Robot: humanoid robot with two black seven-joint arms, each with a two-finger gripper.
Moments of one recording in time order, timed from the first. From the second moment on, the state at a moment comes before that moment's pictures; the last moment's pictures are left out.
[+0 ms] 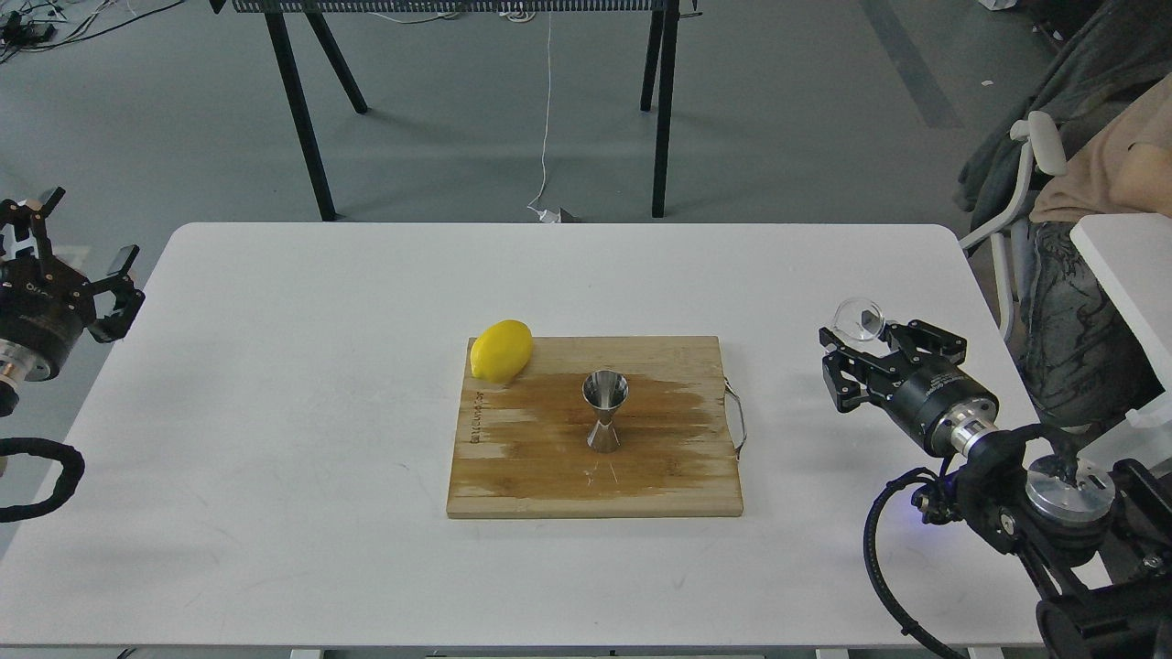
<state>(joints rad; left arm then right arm) -0.52 0.69 -0.64 -0.64 -0.07 -0.49 -0.49 0.13 -0.28 1.29 1.43 0.27 -0.11 -0.18</state>
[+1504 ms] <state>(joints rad) -0.53 0.68 -0.65 -0.64 -0.08 -0.49 -0.49 0.47 -0.24 0.68 1.49 -0.62 -0.15 -0.17</state>
